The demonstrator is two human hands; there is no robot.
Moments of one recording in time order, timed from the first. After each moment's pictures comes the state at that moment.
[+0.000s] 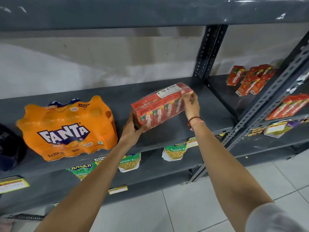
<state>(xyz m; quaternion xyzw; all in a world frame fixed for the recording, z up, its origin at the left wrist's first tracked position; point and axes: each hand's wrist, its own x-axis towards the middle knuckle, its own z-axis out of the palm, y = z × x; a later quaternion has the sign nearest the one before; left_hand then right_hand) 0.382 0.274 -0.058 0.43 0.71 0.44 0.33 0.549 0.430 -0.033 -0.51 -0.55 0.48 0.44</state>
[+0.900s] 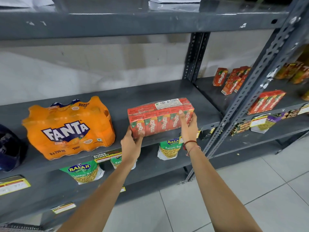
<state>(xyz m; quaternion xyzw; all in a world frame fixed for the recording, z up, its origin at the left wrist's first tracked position) 0.426 0.219 -0.072 0.41 0.73 0.50 0.21 0.588 0.337 -0.062 -0.54 -0.51 0.43 0.51</state>
